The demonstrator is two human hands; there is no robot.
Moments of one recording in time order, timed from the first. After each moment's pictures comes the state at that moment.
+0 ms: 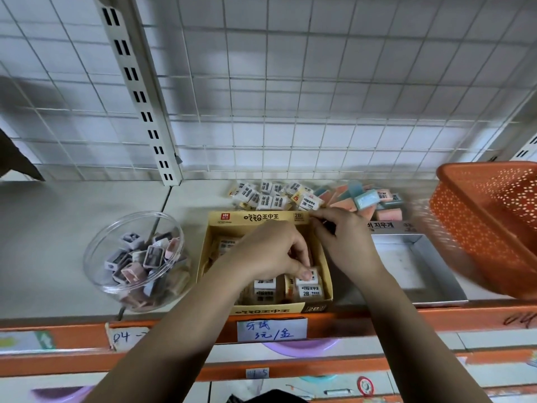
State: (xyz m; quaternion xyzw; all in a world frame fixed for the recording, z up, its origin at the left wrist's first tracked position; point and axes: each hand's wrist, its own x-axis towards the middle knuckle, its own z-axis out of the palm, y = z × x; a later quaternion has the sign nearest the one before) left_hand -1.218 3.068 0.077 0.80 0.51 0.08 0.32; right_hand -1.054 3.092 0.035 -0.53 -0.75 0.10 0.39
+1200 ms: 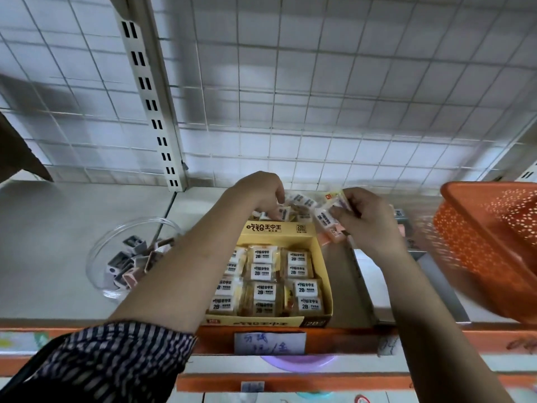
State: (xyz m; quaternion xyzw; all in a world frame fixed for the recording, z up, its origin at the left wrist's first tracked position) left_hand -1.239 3.178 0.096 0.74 0.63 0.02 0.23; right_hand -1.028 3.129 0.064 -0.57 -0.68 0.24 0.40
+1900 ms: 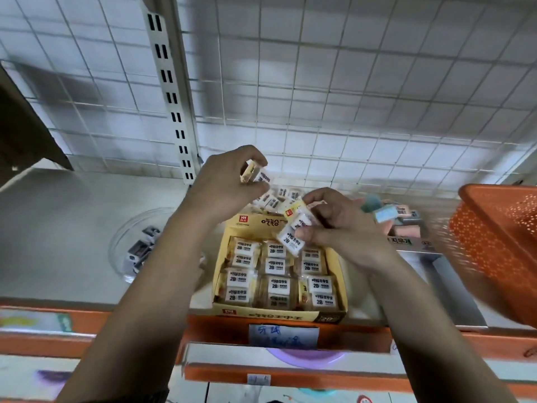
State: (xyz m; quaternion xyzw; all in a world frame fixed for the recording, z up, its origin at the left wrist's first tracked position) left_hand -1.296 3.096 0.121 0.69 0.61 0.35 0.17; right_hand -1.077 3.095 0.086 -0.41 -0.67 0.52 0.33
